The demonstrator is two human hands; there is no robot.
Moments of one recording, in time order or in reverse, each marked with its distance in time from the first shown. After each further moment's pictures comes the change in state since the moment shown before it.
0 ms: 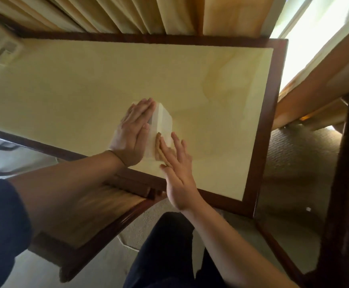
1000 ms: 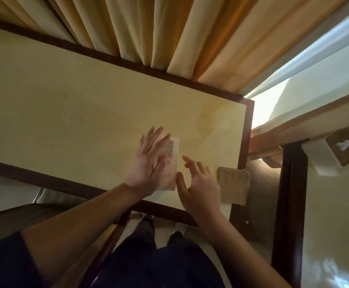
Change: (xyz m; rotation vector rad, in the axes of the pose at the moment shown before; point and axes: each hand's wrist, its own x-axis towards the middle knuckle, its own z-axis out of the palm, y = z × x) left_hand -0.007 -0.020 -0.016 -0.431 0.077 -0.052; right_hand 0.032 -0.061 0.006 -0.889 0.341 0.060
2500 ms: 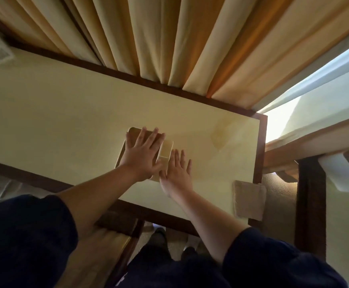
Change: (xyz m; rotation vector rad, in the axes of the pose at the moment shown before) left_hand 0.044 -0.079 -0.052 0.751 -0.368 -0.107; right_hand 0.086 -0.049 0.105 -0.199 -0.367 -0.002
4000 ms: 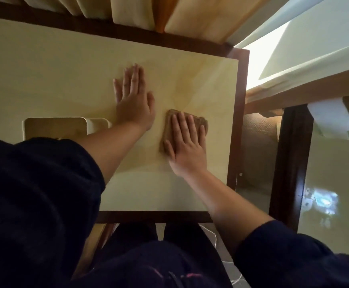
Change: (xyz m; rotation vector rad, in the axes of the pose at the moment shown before) left_hand 0.196 0.097 0.079 -0.234 0.210 -0.113; right_hand 0.030 0.165 -0.007 -0.105 0.229 0.095
